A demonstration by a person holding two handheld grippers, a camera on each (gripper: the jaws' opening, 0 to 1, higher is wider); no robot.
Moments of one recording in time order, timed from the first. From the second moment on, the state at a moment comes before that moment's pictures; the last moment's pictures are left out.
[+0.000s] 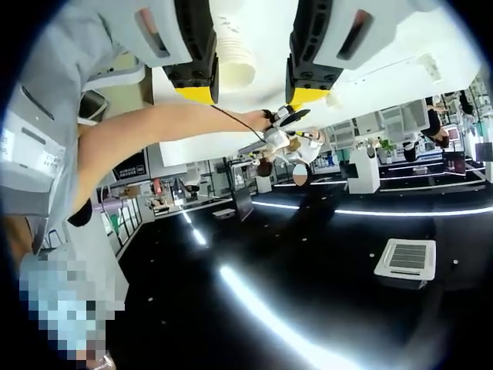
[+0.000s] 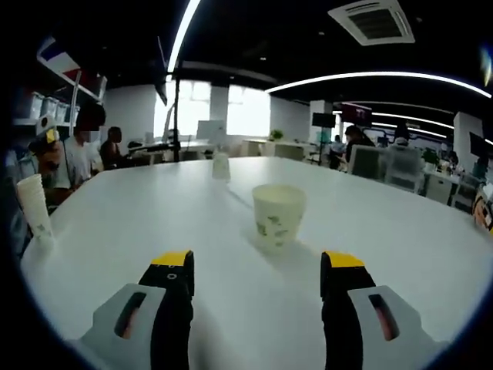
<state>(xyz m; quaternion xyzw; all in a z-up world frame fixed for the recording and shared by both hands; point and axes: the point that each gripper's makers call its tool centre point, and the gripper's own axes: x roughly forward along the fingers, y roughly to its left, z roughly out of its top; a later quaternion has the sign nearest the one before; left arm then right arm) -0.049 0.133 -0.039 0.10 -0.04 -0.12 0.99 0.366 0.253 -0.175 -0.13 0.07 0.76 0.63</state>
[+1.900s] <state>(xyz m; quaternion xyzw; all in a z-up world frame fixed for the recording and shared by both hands) -0.061 0.137 -0.026 0.11 -0.06 -0.11 0.99 0.349 0.337 -0.172 -0.08 0.05 0.72 0.69</state>
